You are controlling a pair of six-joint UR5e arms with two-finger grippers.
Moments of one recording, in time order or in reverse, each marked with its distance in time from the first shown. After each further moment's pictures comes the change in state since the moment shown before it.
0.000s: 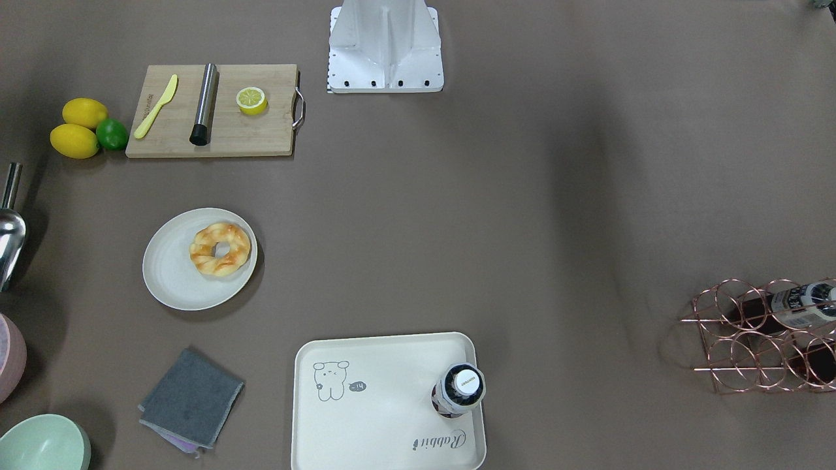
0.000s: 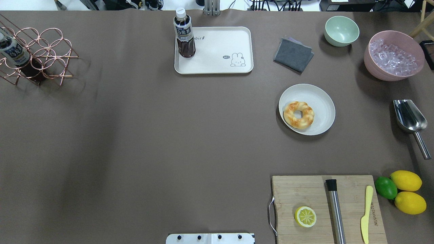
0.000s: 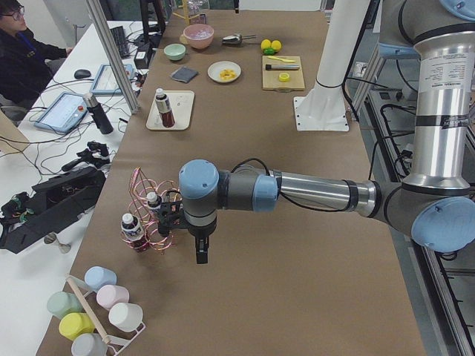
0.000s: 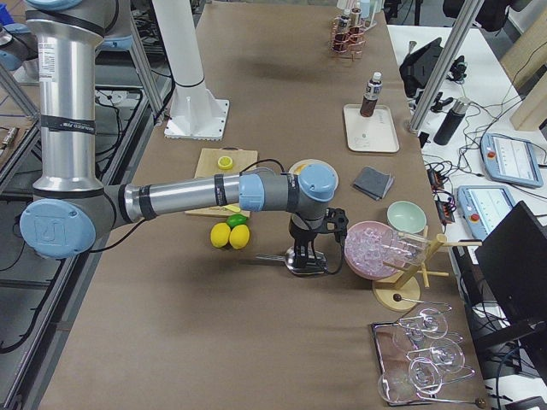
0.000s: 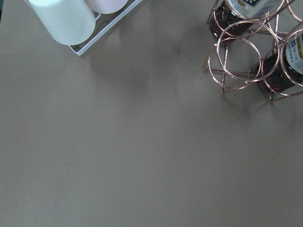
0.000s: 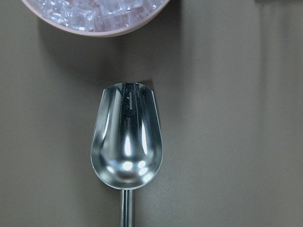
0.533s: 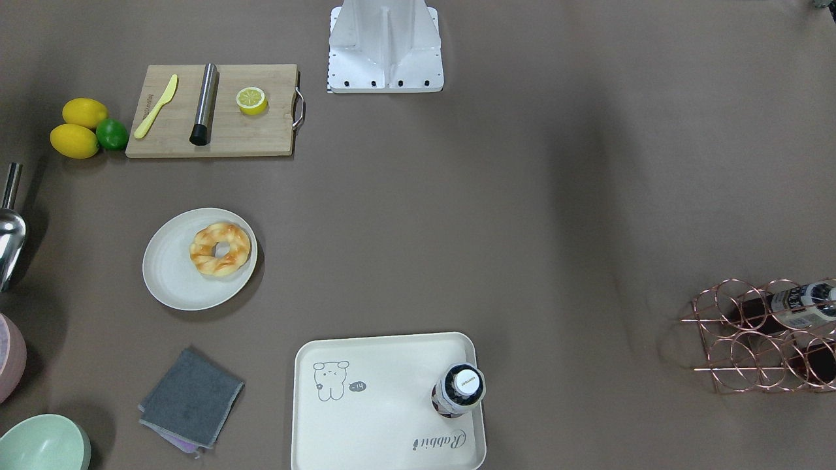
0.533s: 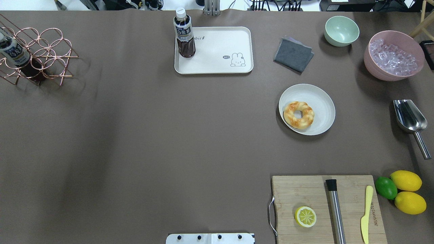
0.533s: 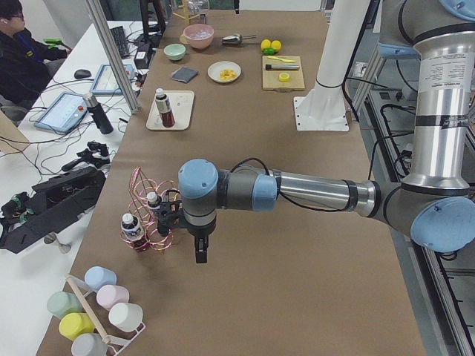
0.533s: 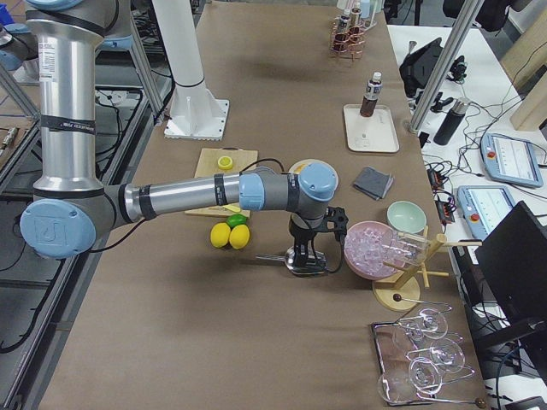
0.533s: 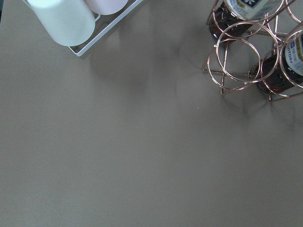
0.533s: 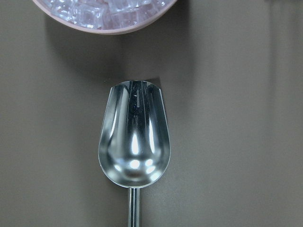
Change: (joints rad) left arm 0.000 -0.004 0.001 0.000 0.000 0.000; right arm -0.008 0.005 0.002 -0.011 0.014 -0.001
